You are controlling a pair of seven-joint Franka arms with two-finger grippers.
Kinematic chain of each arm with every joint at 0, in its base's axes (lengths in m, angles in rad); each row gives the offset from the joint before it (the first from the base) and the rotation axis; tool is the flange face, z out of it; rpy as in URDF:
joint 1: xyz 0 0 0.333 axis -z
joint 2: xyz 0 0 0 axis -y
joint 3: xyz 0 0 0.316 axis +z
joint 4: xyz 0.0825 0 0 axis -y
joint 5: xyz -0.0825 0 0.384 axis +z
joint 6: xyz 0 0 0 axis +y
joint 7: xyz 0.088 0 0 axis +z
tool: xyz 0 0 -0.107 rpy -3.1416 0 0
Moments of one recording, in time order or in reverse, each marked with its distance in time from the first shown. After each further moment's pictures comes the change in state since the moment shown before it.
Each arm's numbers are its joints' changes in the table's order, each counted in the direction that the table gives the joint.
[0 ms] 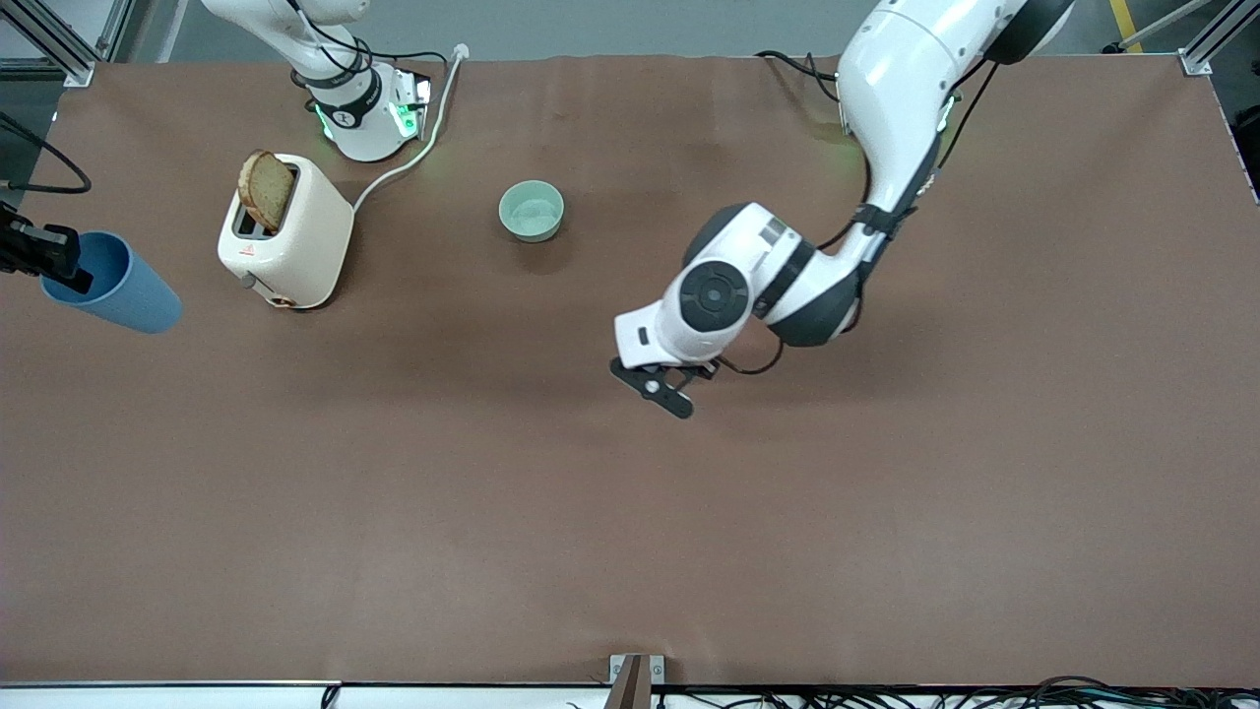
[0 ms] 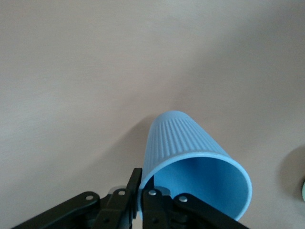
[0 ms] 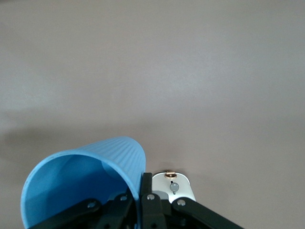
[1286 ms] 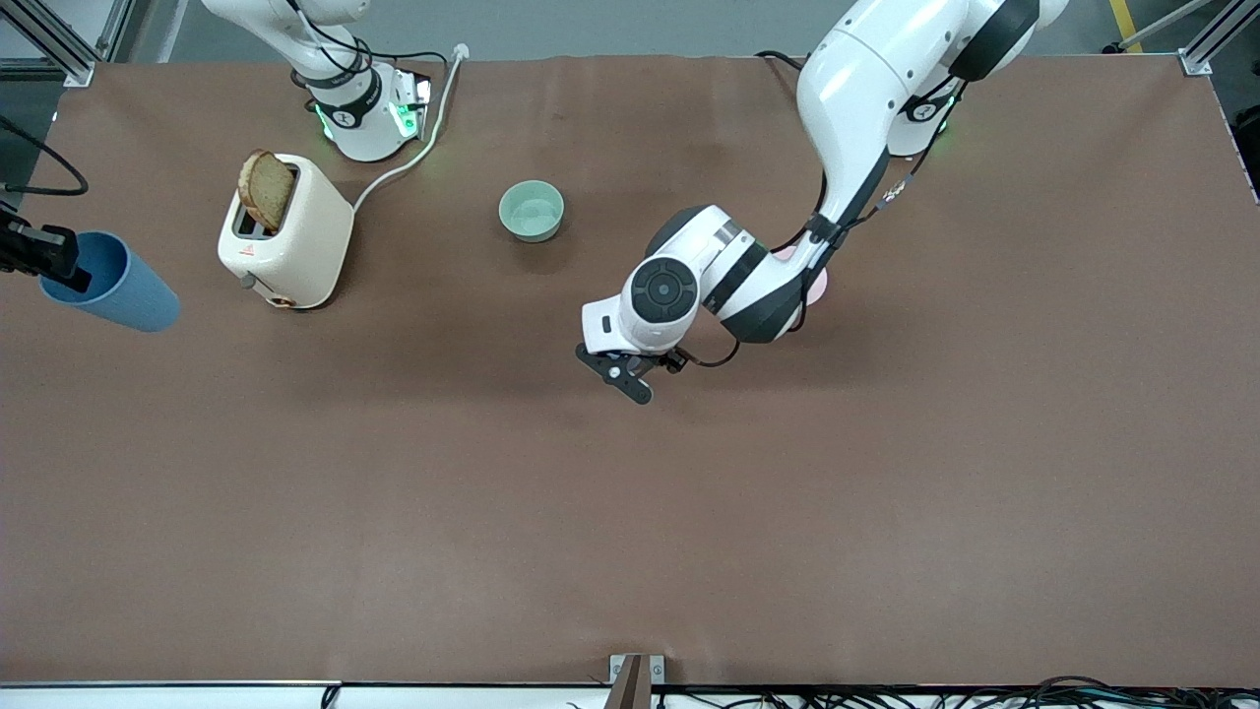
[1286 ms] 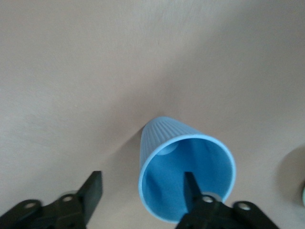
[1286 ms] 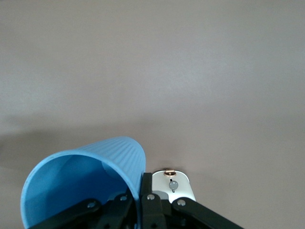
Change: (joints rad) left arm 0.038 -0.040 0.004 0.034 0.001 -0.020 0.002; right arm 0.001 -0.003 0.001 0.000 0.002 0.007 0.000
